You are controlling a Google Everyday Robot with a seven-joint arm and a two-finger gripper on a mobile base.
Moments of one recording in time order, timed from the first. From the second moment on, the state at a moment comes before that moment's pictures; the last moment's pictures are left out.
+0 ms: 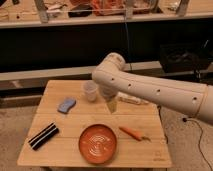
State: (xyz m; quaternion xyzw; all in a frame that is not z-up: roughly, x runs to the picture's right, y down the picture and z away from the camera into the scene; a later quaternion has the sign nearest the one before) arm 0.022 0.056 0.722 -0.22 -0.08 -0.21 0.95
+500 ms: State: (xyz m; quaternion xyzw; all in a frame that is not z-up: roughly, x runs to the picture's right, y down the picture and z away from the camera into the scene) arm 0.054 0.042 0.736 -0.22 -0.08 -0.16 0.96
